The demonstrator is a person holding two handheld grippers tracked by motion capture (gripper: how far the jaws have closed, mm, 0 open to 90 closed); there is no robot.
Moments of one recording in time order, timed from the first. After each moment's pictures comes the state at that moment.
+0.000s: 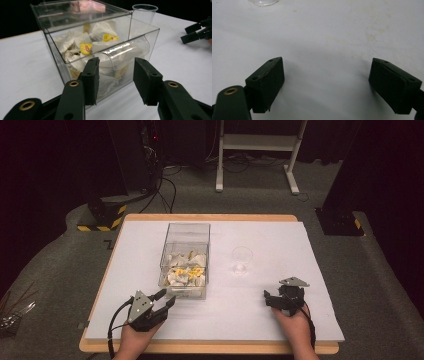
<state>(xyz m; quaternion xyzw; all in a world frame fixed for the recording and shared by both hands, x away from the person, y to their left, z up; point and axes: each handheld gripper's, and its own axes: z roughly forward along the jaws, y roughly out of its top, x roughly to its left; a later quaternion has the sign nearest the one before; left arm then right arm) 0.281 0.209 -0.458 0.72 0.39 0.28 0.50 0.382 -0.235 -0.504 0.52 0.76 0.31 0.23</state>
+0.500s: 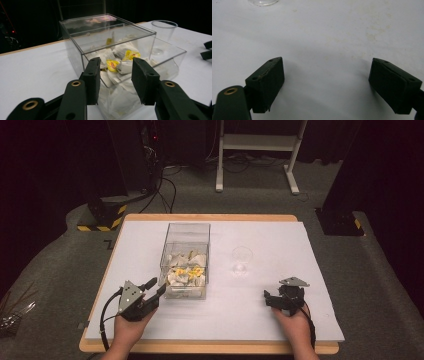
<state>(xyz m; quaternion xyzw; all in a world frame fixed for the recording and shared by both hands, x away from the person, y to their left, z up) 0.302 0.231 -0.440 0.69 0.41 0.31 0.51 0.382 -0.235 -0.504 0.52 0.76 0.31 0.23</state>
